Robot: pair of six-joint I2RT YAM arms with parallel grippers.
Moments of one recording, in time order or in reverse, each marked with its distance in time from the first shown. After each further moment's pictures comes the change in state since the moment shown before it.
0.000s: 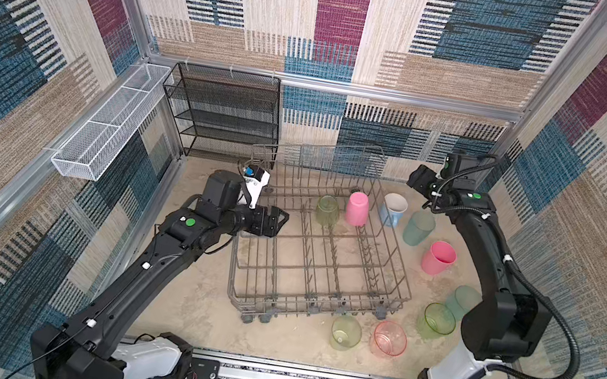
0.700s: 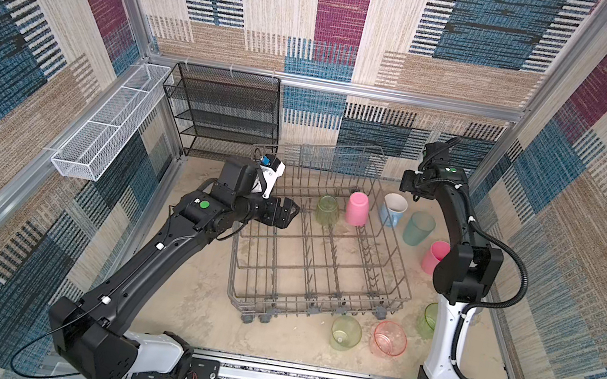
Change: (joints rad) left arm -0.038 0.140 0.168 -0.088 -0.040 0.045; right arm -0.011 0.494 0.541 -0.341 0.055 -0.273
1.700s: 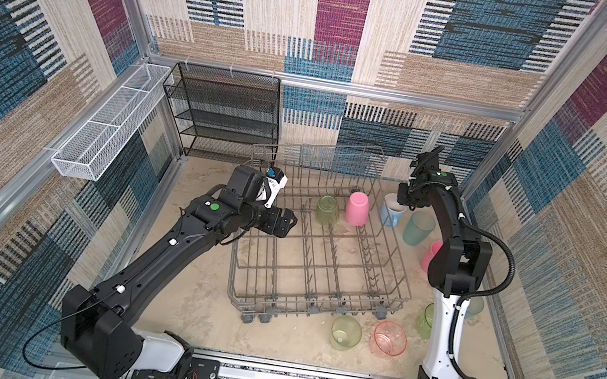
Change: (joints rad) left arm 0.000 0.035 -0.082 0.016 -0.017 0.059; right arm -0.008 0.115 0.032 -0.053 -0.027 -0.138
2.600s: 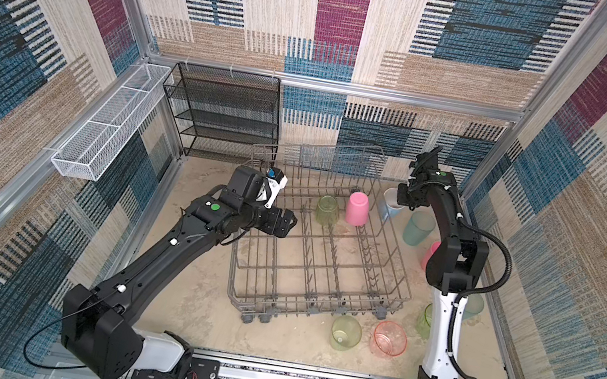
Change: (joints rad) left arm 0.000 0.000 -0.006 0.003 -0.002 0.000; right arm -0.003 0.039 0.059 -0.029 -0.011 -0.011
